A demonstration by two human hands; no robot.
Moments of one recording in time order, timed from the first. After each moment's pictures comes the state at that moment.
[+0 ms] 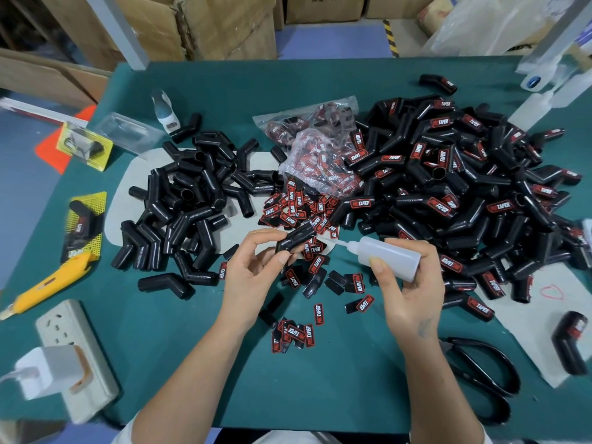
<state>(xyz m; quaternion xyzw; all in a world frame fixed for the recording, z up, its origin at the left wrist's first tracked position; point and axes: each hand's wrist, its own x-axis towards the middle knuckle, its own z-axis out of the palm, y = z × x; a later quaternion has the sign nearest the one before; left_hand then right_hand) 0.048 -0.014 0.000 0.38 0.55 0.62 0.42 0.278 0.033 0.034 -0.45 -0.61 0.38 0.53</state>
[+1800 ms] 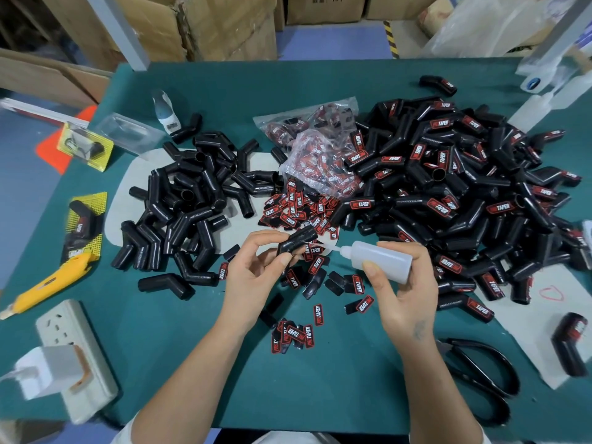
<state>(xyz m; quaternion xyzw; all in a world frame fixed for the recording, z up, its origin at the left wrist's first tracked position) 0.048 -0.015 -0.004 0.38 0.56 0.60 0.42 0.277 0.031 0.032 -0.46 -0.63 0.38 0.50</state>
